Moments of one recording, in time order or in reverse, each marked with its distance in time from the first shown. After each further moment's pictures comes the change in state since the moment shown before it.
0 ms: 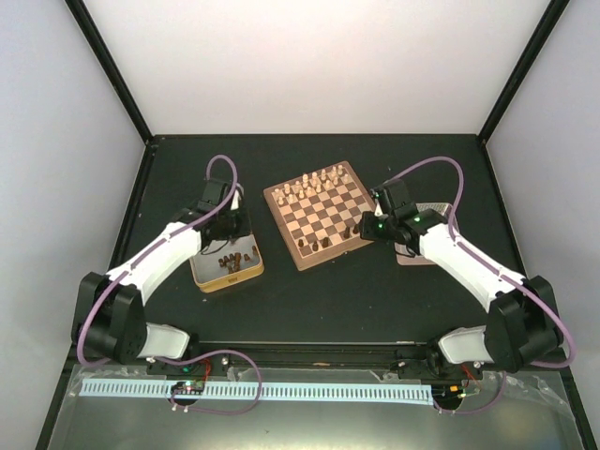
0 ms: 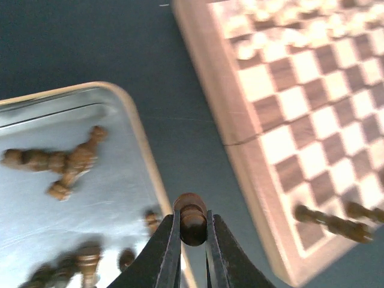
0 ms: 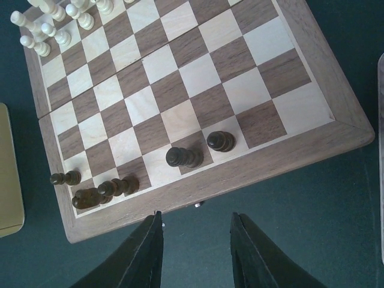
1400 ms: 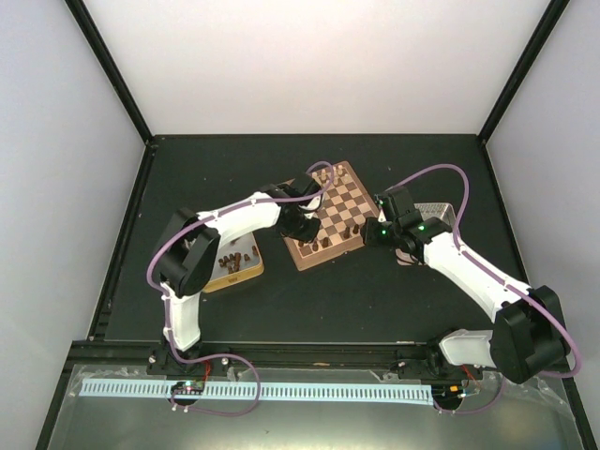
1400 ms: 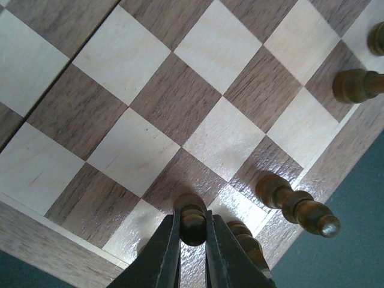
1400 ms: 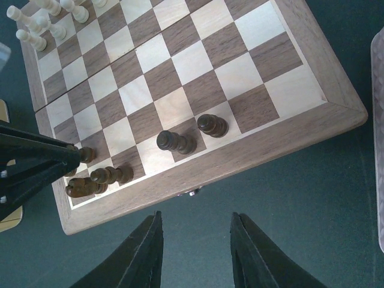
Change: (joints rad) left arm -0.369 0.576 0.531 -0.205 0.035 0.228; right arm 0.000 -0.073 -0.081 0.030 0.001 0.023
